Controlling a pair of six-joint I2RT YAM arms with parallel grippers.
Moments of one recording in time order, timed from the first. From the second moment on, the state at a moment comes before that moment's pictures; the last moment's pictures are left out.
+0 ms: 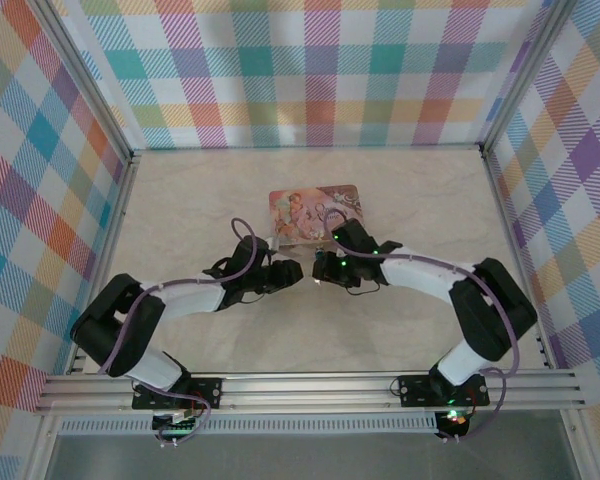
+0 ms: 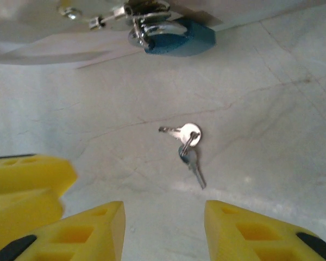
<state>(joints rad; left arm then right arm) -0.63 1.50 0.62 0.17 0.29 -0.92 0.69 1.61 0.92 -0.31 -0.23 0.81</state>
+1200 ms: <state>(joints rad) -0.63 1.44 0.54 0.13 0.22 -0.92 0.78 1.85 1.13 -0.51 -0.01 0.81</state>
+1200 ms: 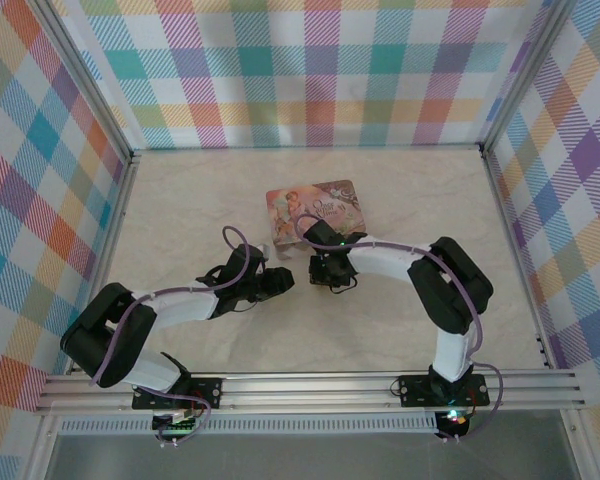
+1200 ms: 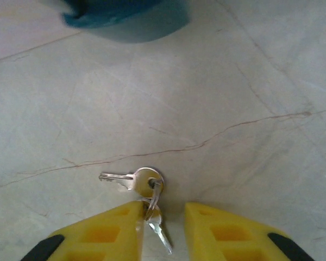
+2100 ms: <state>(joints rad) -0.63 1.32 0.57 0.15 0.20 -0.97 0.78 1.19 0.71 -0.17 0.01 0.63</state>
